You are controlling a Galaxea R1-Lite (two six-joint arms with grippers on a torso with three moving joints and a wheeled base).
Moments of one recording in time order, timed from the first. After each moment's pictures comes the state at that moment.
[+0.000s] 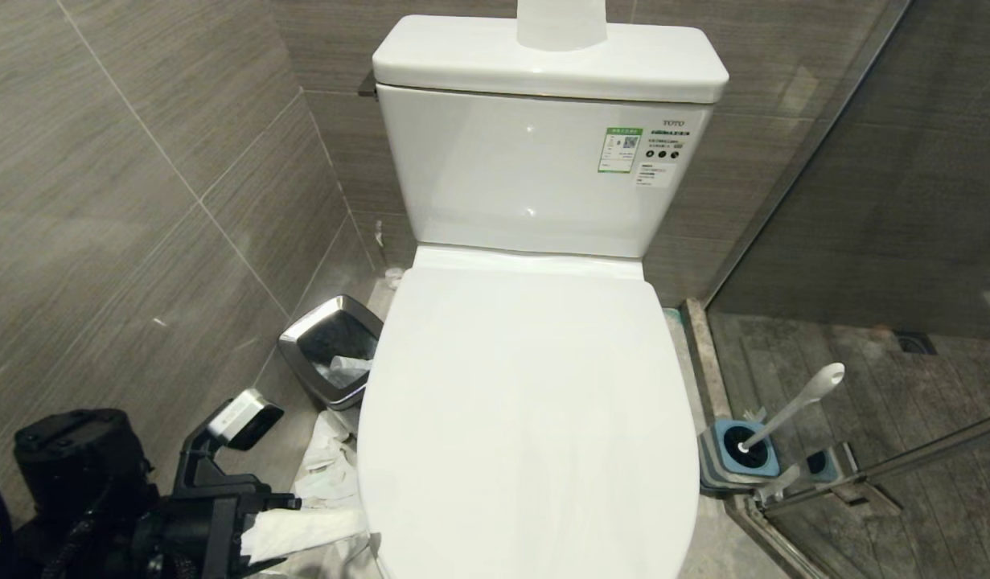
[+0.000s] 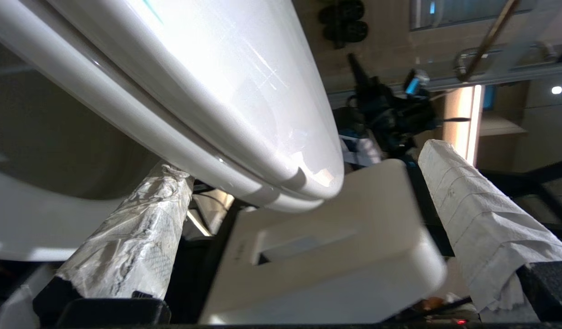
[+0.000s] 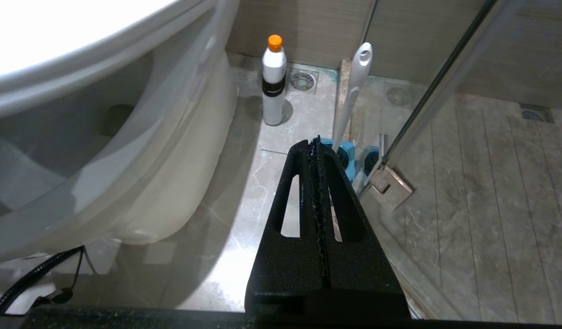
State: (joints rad) left arm -0.18 1.78 -0.11 -1.52 -1.30 -0.80; right arm -0.01 0.00 0.00 -0.03 0.01 -0.01
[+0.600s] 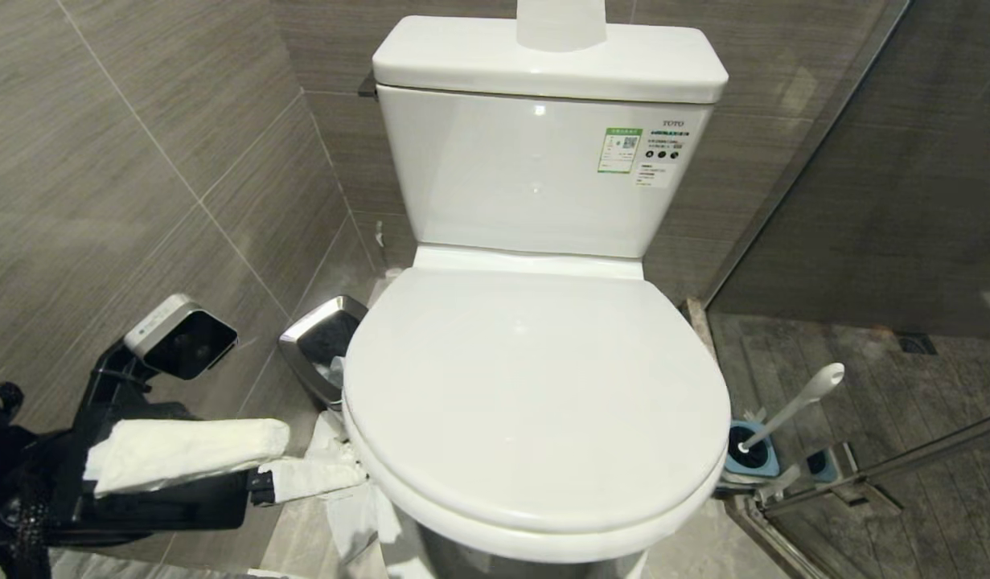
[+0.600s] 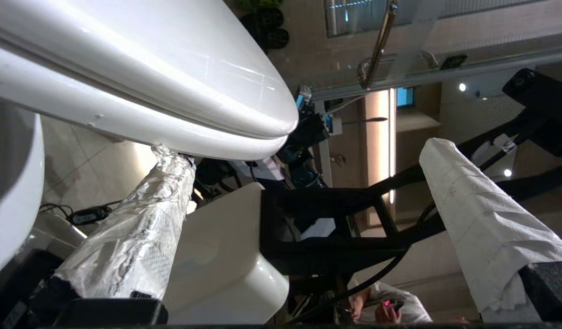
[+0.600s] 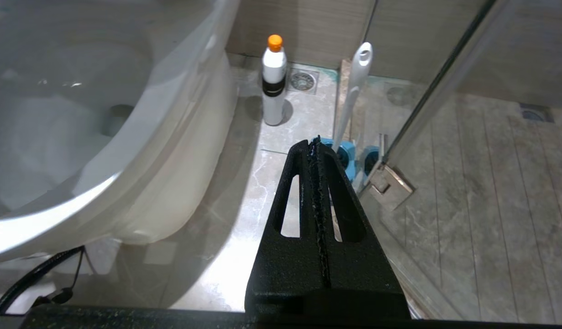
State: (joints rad) left arm -0.24 1.46 -0.28 -1.52 -1.29 -1.32; right arm -0.01 0.00 0.00 -0.03 0.01 -0.01
